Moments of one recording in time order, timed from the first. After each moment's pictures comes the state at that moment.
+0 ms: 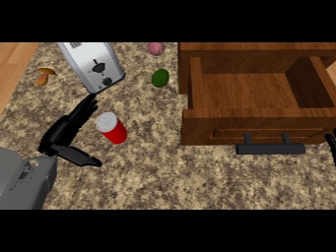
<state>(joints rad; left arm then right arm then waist) -0.37 0.25 0.13 -0.82 -0.08 -0.43 -0.45 0.27 -0.02 -0.19 -2.08 -0.02 0.18 0.03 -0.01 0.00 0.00</state>
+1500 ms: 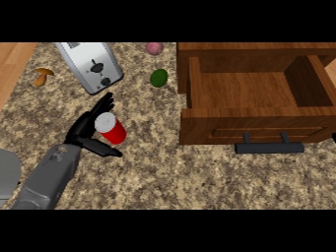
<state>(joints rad) -0.64 0.20 0.17 -0.30 -0.17 -0.32 -0.68 0.26 -0.02 -0.21 -2.13 -0.05 0.19 0.09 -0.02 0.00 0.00</state>
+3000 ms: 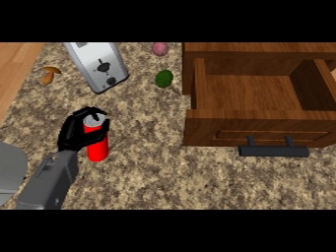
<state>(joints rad) -0.55 0.16 0.32 -0.43 -0.01 -0.16 -0.64 0.29 -0.02 -0.26 -2.18 -0.10 0.20 0.11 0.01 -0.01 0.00</state>
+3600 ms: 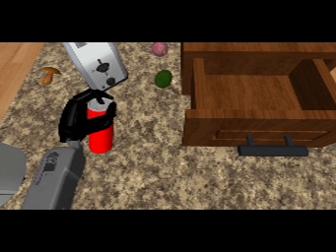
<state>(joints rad) -0.41 0.05 0.20 -1.04 0.03 -0.02 -0.27 0.32 -0.03 -0.27 -2.18 -0.12 0.21 0.08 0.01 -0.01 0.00</state>
